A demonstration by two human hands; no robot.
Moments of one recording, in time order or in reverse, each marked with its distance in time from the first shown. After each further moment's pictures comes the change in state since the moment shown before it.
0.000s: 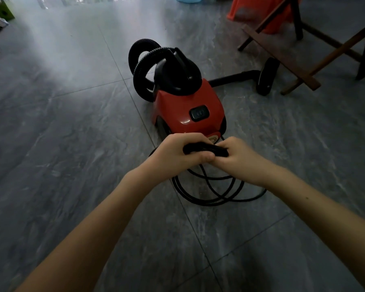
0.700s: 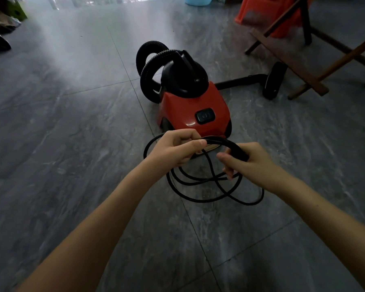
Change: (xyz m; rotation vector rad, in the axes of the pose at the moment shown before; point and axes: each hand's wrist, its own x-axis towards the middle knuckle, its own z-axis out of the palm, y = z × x) left_hand -0.002 -0.003 -0.010 -0.455 0.042 -0.216; right_hand -0.005 0.028 -0.005 0.193 0.185 -0.092
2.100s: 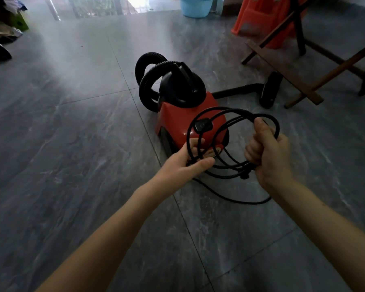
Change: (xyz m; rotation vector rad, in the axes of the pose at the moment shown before) left_hand 0.009 -0.032 0.017 0.126 0.045 -0.074; right_hand 0.016 -0.020 -0.011 0.672 0.480 -0.041
